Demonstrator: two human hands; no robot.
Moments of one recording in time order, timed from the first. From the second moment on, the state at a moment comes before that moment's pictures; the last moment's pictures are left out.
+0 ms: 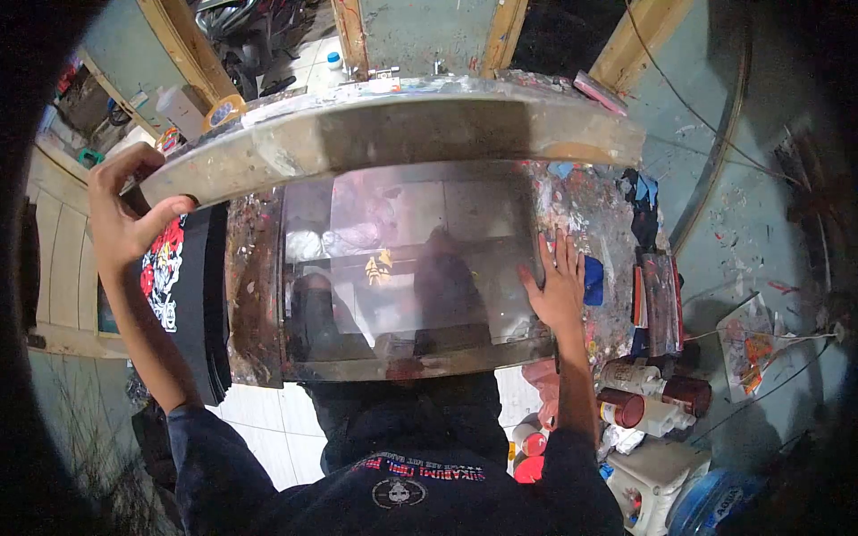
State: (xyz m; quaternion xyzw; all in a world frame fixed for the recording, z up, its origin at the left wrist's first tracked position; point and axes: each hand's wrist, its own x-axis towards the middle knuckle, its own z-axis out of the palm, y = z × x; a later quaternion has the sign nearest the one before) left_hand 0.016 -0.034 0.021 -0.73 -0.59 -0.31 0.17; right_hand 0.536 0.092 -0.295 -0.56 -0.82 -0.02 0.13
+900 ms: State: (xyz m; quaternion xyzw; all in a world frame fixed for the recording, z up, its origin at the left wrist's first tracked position) left_hand 0.071 -0.137 -0.262 -0.71 -0.64 -0.28 0.09; right_hand 0.542 0.089 -0.287 -0.61 -0.79 0.00 0.10
